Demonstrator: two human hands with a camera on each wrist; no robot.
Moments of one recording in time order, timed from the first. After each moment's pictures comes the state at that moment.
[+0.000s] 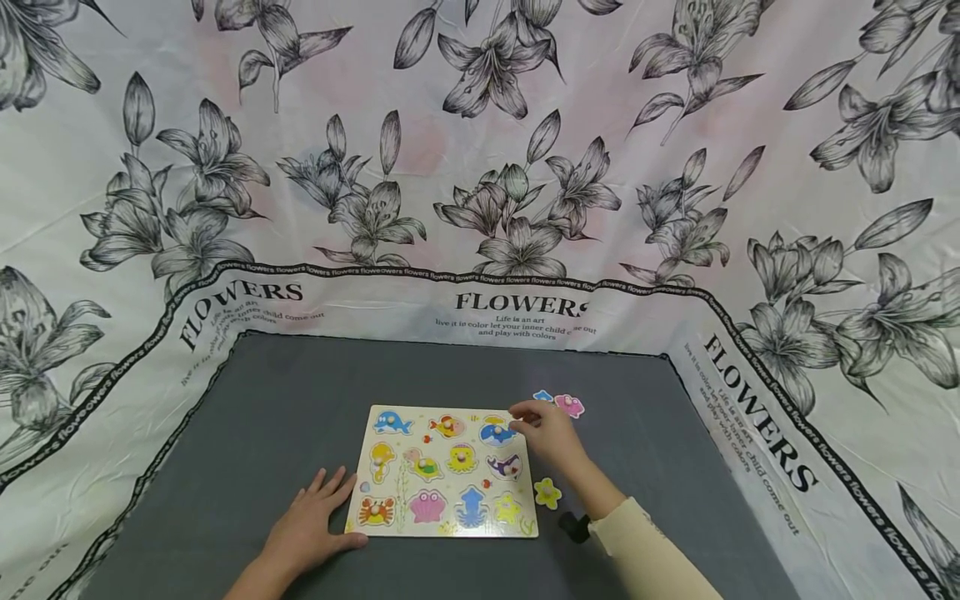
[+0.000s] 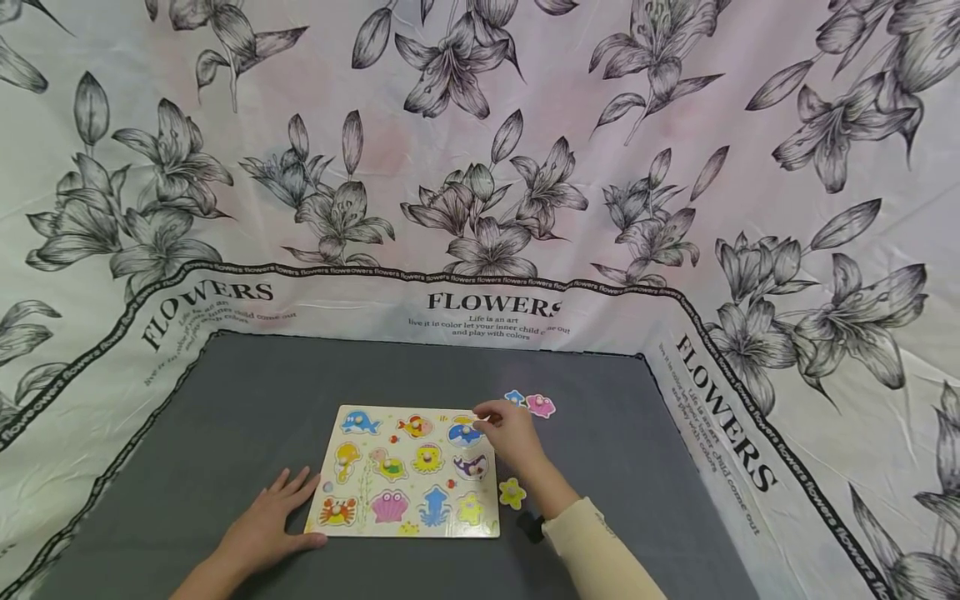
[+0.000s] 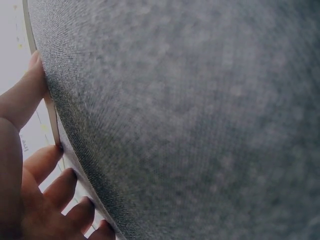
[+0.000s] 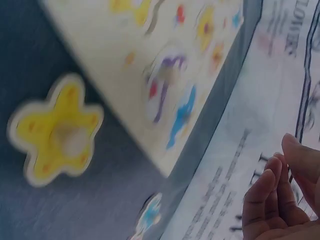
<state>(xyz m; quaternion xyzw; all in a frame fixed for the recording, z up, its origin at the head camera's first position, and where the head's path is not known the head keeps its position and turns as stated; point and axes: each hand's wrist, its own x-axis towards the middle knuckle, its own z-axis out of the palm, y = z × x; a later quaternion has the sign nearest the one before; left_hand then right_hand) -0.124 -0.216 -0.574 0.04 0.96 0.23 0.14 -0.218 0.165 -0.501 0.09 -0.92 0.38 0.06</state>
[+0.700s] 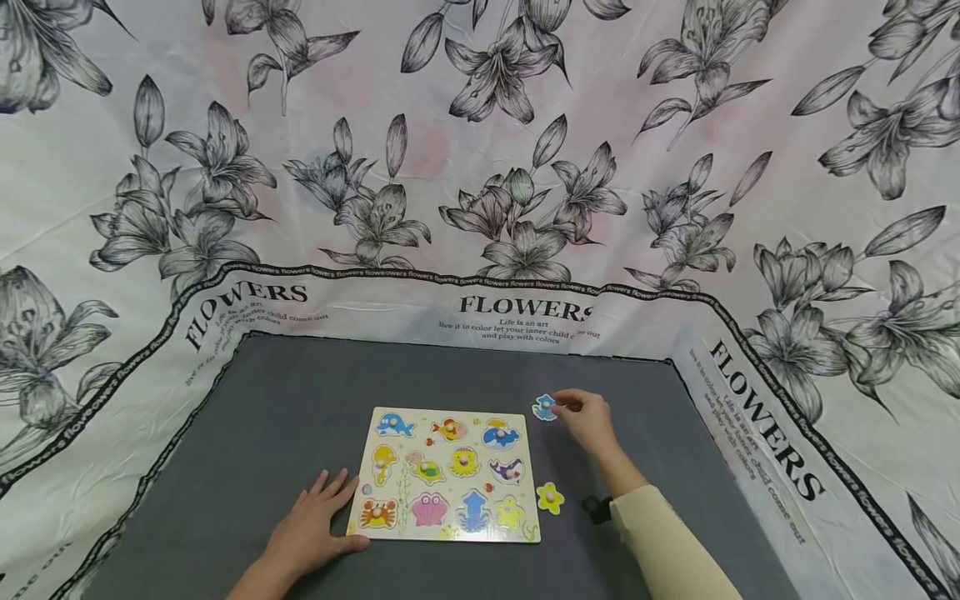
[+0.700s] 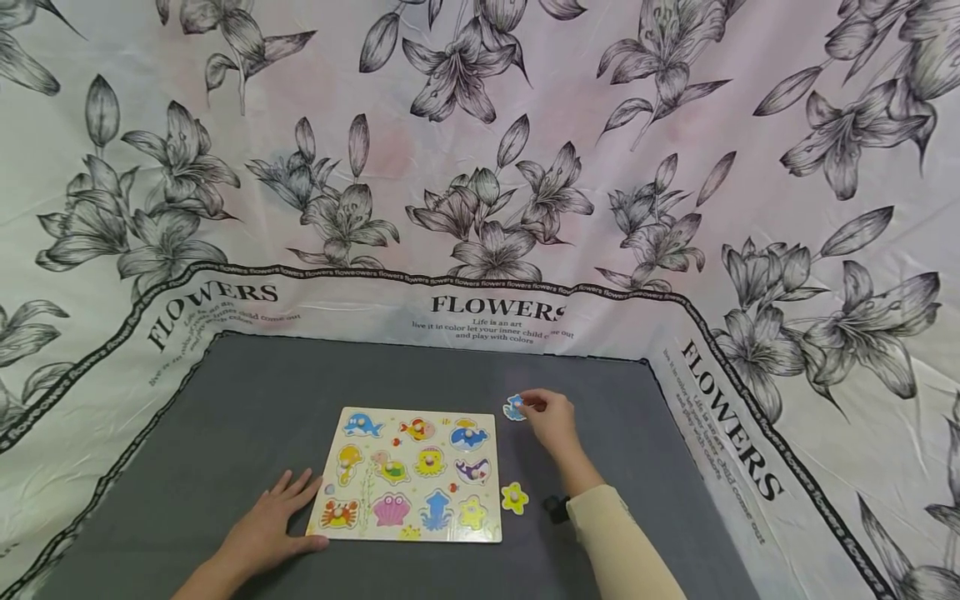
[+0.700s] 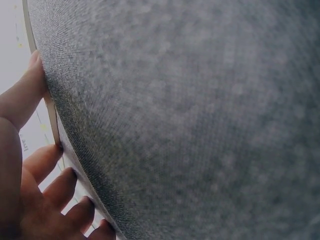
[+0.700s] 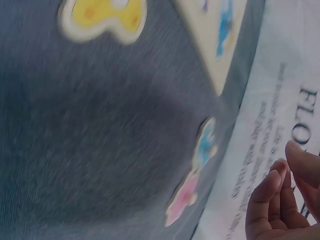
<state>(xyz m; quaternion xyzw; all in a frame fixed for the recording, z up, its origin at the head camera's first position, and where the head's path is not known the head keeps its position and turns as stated) -0.125 -0.218 -0.573 0.04 0.96 0.24 0.14 -0.259 0.225 -0.520 -0.02 -0.91 0.40 0.08</state>
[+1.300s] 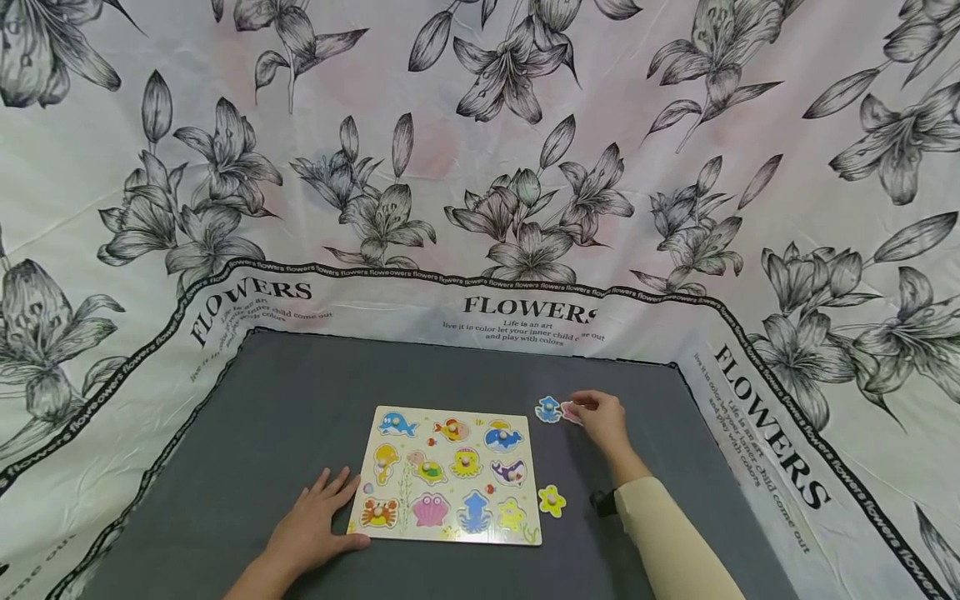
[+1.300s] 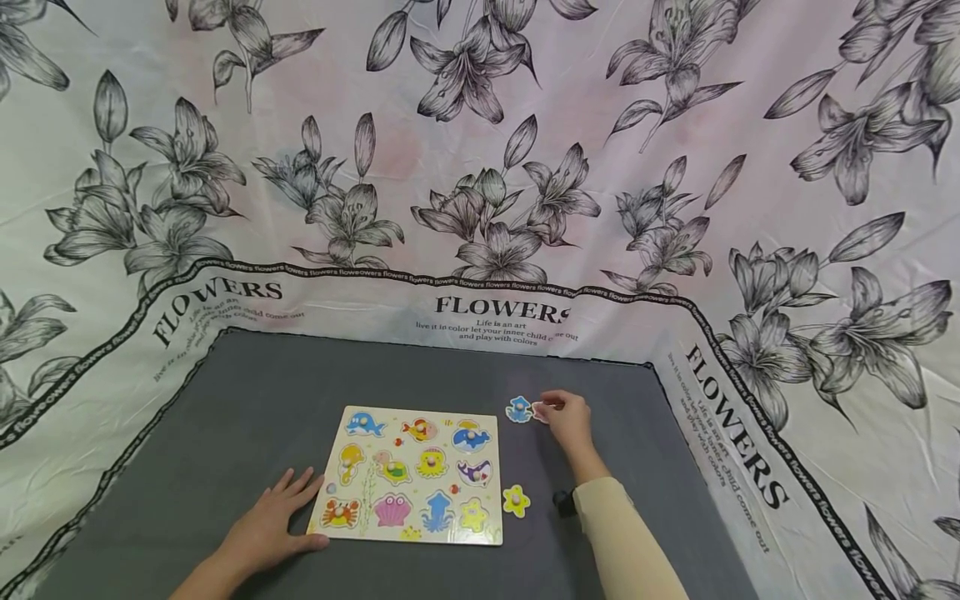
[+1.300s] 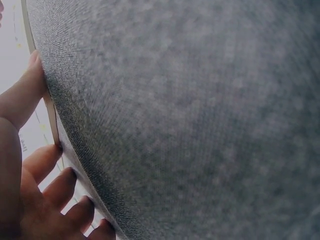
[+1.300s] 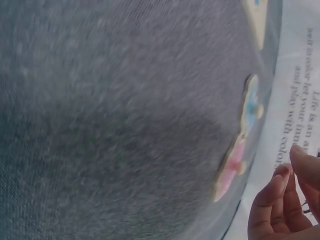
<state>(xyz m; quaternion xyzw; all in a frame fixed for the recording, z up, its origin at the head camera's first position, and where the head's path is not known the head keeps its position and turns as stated) -0.124 -0.220 -0.576 0.05 0.96 0.24 0.13 -0.281 0.254 -0.540 -0.09 -0.91 0.39 0.08</state>
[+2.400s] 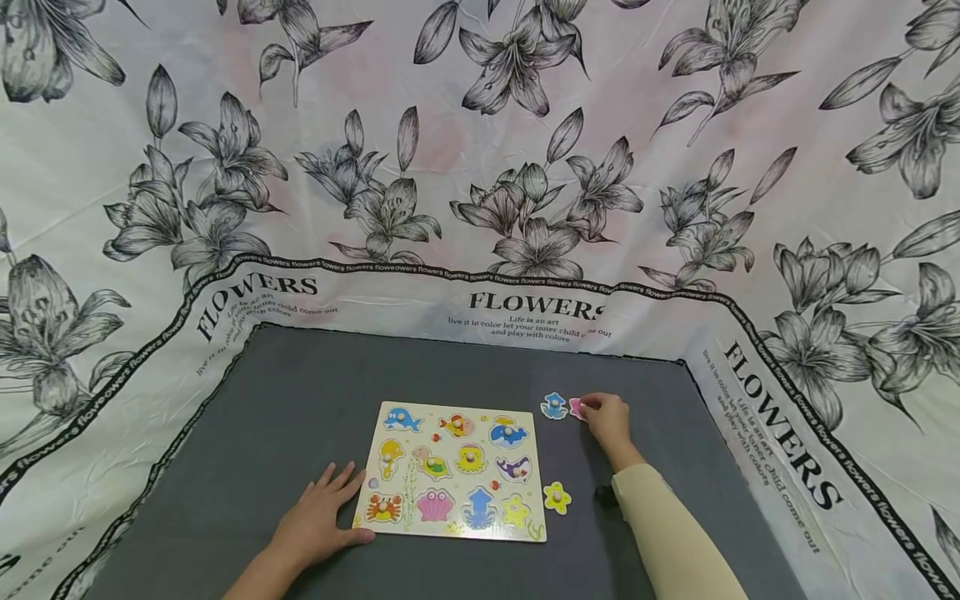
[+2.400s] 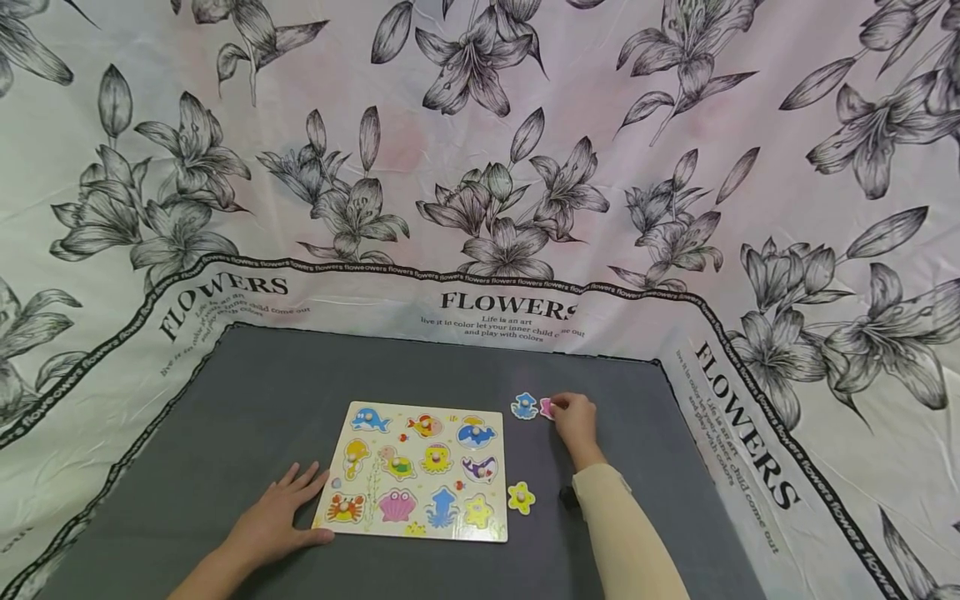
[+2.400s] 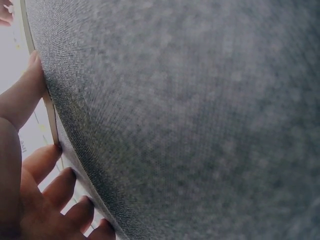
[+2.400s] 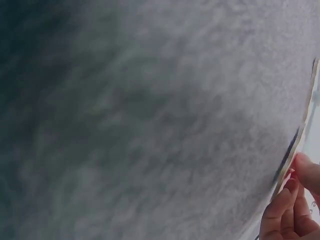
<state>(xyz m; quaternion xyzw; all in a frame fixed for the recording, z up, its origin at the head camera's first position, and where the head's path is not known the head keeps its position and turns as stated) -0.123 -0.219 -0.571 0.04 0.96 0.23 0.13 -0.300 0.261 -0.566 -0.09 -0.94 0.32 0.09</state>
